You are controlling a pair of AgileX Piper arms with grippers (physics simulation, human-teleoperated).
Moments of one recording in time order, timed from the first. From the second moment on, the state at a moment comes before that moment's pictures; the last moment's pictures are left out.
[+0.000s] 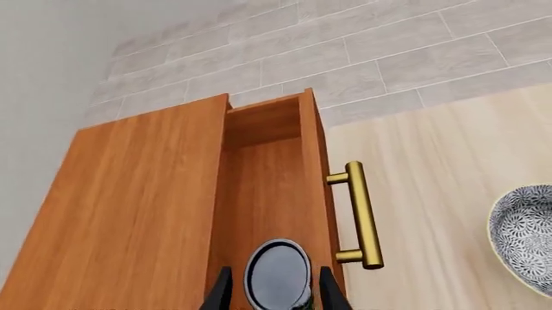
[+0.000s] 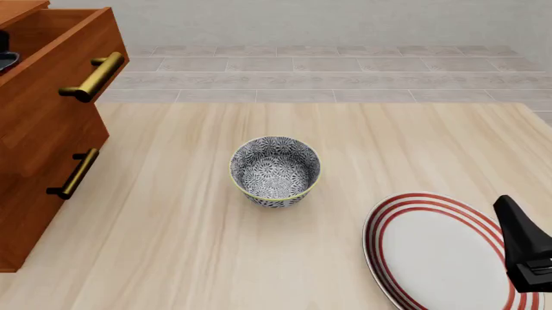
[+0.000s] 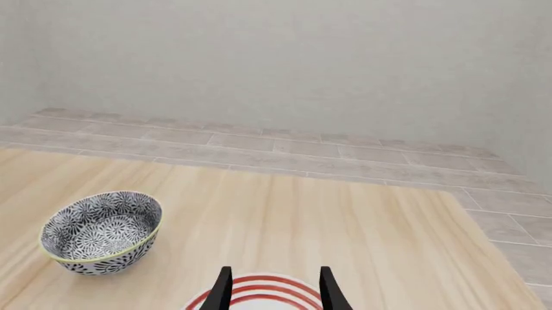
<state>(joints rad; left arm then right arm) 0.13 0.96 -1.11 0.66 0.33 0.08 0.02 -0.02 0.02 -0.07</state>
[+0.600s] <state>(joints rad) -0.02 0.77 -1.29 0.89 0.35 0.08 0.04 -0.01 -0.01 -0.07</state>
